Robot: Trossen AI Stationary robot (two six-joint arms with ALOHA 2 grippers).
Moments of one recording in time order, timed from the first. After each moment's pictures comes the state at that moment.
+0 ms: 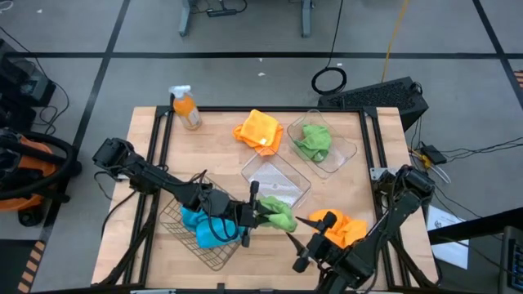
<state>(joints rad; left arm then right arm) -0.39 1.64 1.05 0.52 -0.24 0.35 0.85 1.91 1.53 -0.99 1.31 1.20</state>
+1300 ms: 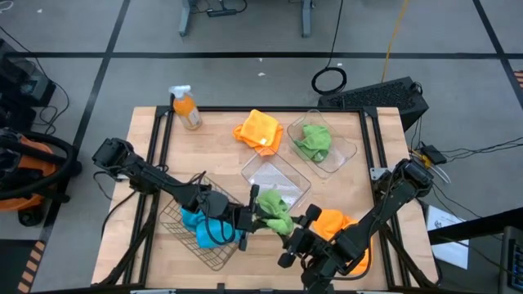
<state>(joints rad) -0.41 1.64 1.05 0.52 -0.19 0.35 0.73 1.85 1.52 -0.56 1.23 0.63</state>
